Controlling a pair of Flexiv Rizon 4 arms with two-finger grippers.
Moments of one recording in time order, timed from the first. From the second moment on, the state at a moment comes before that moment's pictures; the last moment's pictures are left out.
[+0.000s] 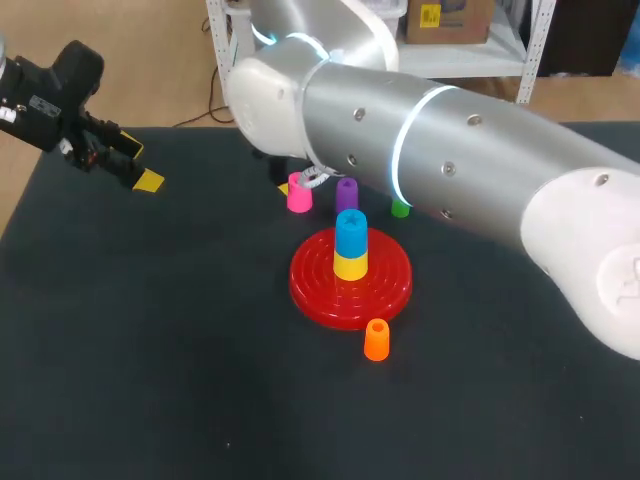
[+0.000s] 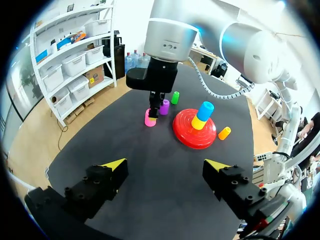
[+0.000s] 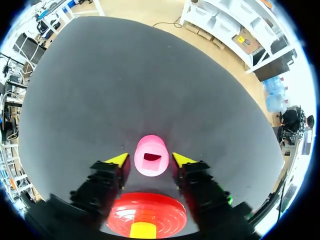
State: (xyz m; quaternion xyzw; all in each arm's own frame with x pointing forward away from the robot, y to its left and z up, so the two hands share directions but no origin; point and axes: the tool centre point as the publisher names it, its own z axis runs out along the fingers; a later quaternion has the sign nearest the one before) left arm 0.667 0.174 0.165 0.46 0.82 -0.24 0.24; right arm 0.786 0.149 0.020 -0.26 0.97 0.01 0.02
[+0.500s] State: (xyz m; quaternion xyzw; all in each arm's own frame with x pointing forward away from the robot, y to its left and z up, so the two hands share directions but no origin) left arm 0.667 0.174 0.165 0.46 0.82 -0.24 0.24; right arm 0.790 0.150 0.090 -0.26 0.96 0.02 0.04
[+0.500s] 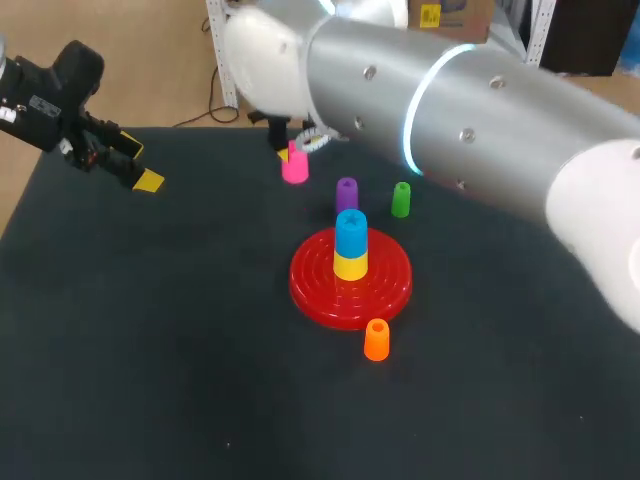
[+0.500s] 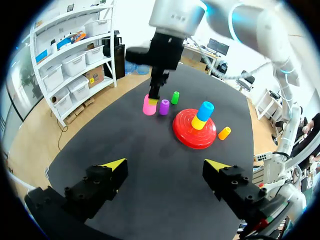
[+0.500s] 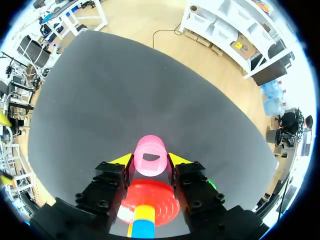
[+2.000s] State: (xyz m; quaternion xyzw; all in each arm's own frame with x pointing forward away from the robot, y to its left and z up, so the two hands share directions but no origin) left arm 0.667 0.174 0.165 0.46 0.82 -0.24 0.24; right arm 0.647 0.080 0.151 -0.31 0.95 0.01 -0.04
